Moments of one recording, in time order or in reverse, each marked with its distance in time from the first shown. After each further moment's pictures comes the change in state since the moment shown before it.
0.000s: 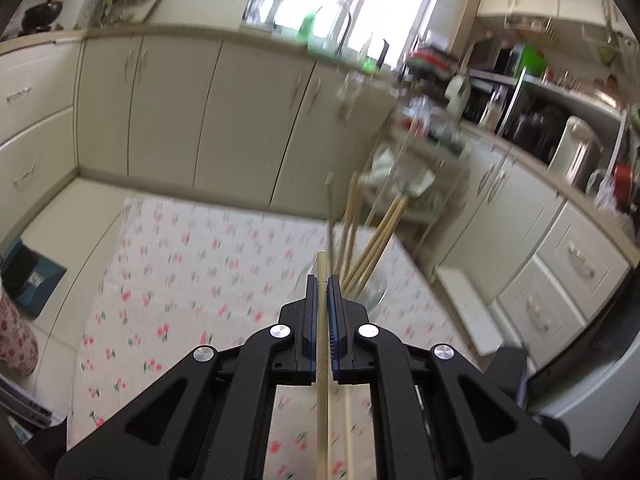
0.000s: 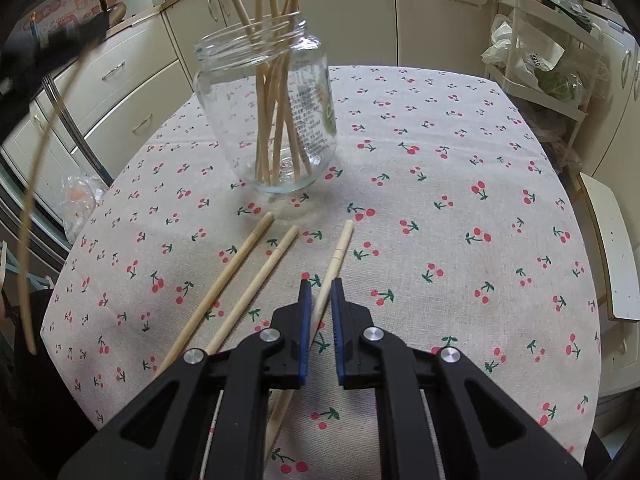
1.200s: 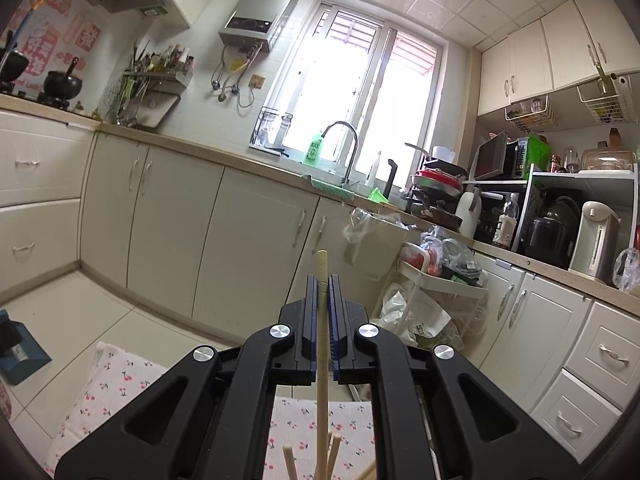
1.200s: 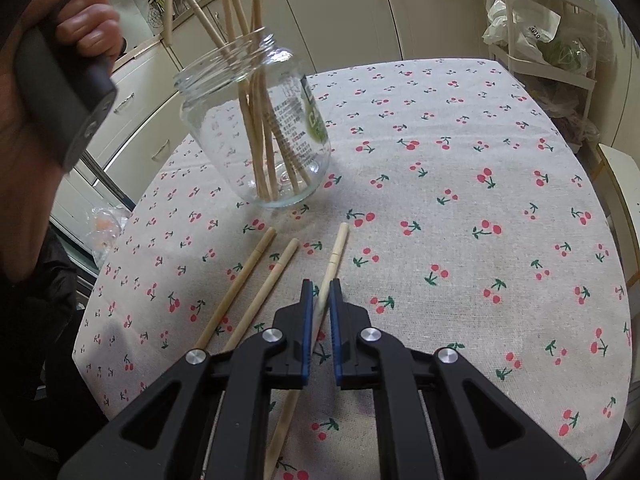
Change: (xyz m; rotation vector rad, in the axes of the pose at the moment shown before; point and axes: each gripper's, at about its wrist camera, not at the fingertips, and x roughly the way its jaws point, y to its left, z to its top) left arm 0.063 -0.038 0.098 0.006 -0.464 0.068; right arm 0.005 -0.021 0.002 0.101 -0.018 0.136
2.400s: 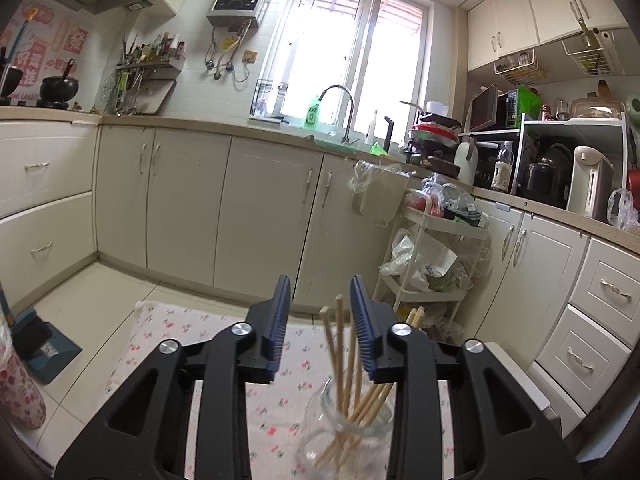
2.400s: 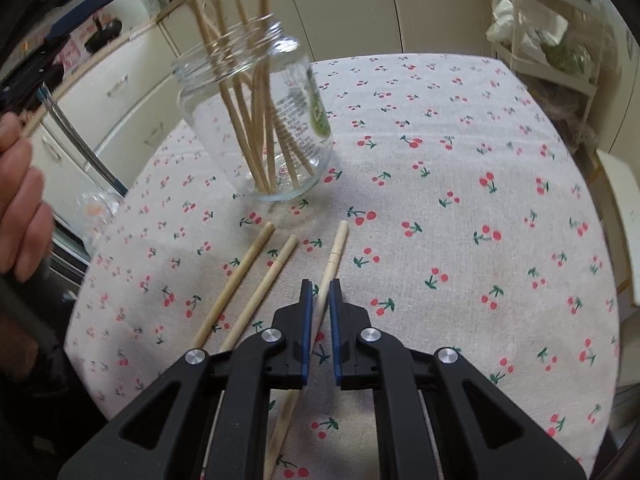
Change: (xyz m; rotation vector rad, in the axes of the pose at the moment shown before) left arm -0.078 0.024 -0.052 0.092 0.139 0.017; right arm 0.004 0.014 0.009 -0.062 0.064 -0.071
